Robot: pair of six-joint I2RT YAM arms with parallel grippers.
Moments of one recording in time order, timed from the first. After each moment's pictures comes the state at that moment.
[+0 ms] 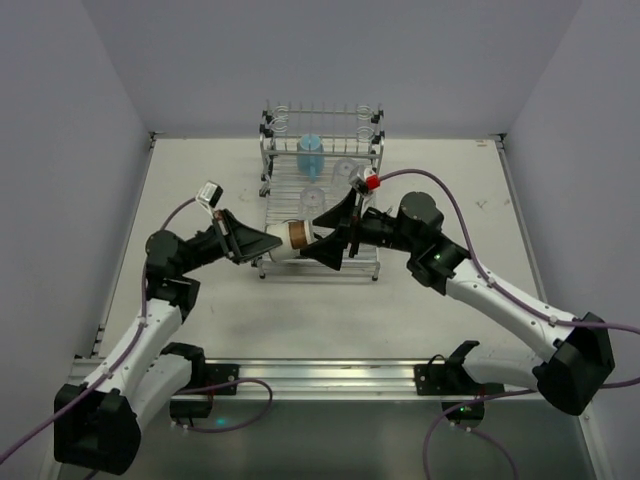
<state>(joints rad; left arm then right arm) -0.21 0.88 0.45 0.74 0.96 -1.55 0.73 1.19 0.91 0.29 -0.63 0.39</state>
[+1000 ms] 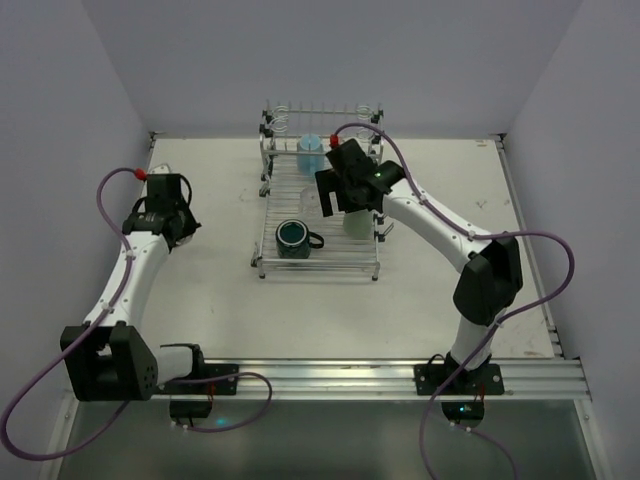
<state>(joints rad) 0.02 1.23 1.02 -0.63 -0.21 -0.40 0.68 1.81 1.69 -0.80 0.29 0.35</state>
